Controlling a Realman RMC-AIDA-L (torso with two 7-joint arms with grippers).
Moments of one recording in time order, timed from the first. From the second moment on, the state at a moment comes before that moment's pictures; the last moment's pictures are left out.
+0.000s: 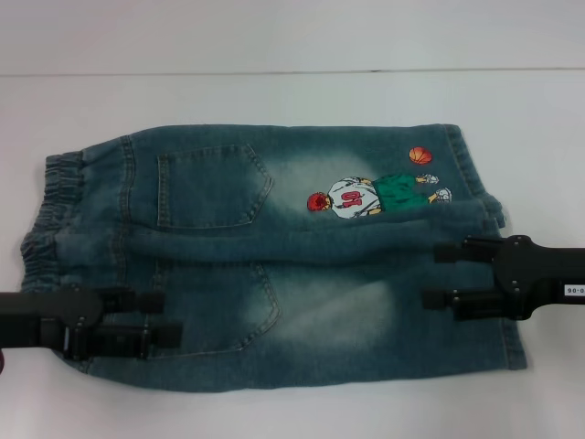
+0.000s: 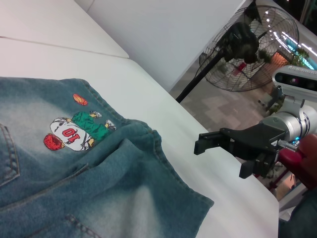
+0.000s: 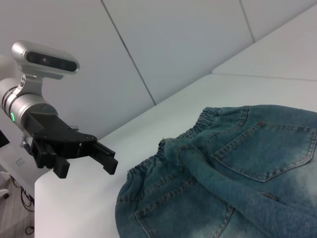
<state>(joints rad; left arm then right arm) -0.39 -2.06 0.63 0.88 2.13 1.92 -1.83 0.43 2.05 -0.74 -0.71 -2.01 -1.70 1.55</state>
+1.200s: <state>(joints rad) -0.61 -1.92 0.54 0.93 2.69 1.79 -2.54 0.46 2.05 -0.78 -0.71 -2.01 -1.68 1.56</state>
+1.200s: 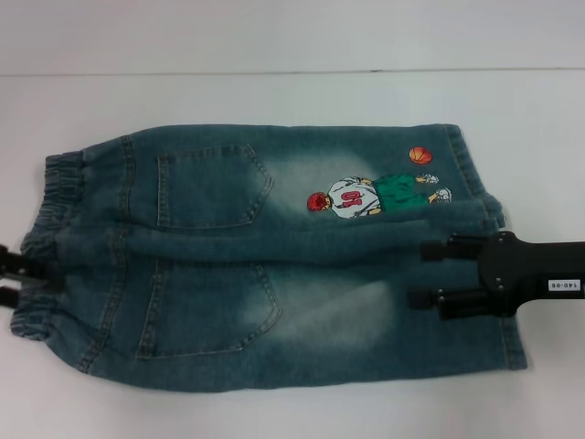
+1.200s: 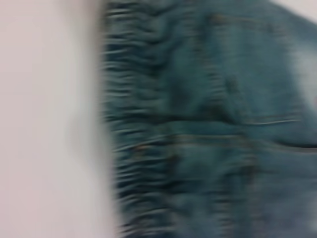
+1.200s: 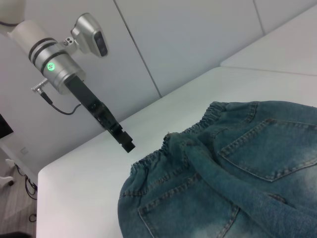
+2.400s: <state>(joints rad) -0.63 -1.93 0.55 0.82 2.83 1.63 -2.59 0.48 2.07 -0.82 -0.70 -2.04 -1.62 1.56</state>
